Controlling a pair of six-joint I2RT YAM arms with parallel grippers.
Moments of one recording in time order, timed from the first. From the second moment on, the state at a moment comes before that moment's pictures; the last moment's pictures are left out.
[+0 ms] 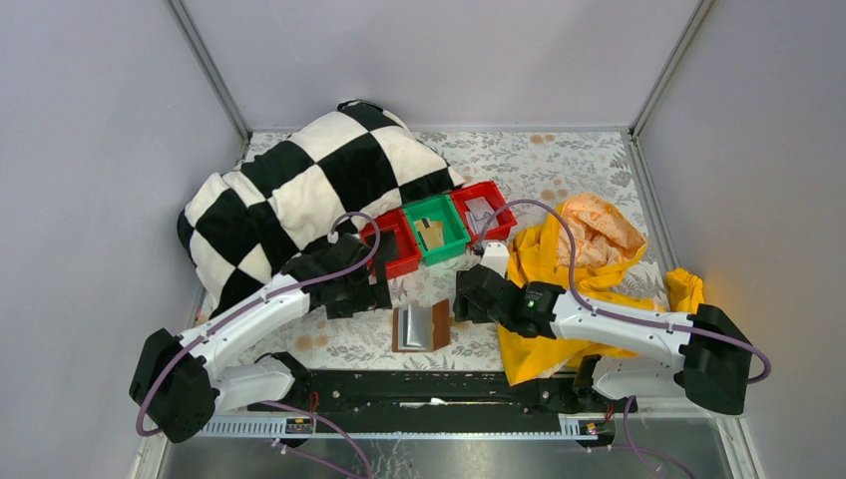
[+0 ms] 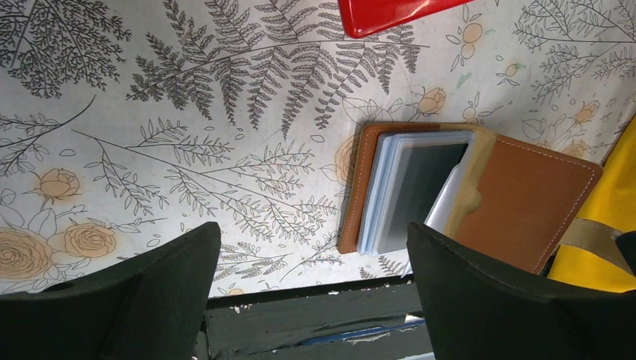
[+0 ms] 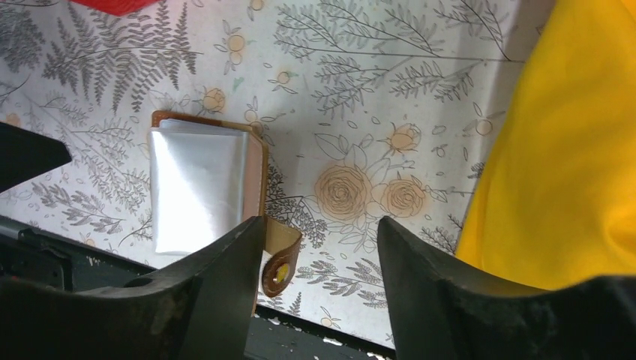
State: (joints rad) left arm -0.65 1.12 0.74 -0.78 -0.03 -0.82; right arm 1.08 1.21 0.74 -0.47 0.38 0.90
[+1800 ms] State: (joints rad) left arm -0.80 1.29 0.58 -0.09 0.53 -1.00; right arm 1.08 1.27 0.56 -0.34 0.33 0.94
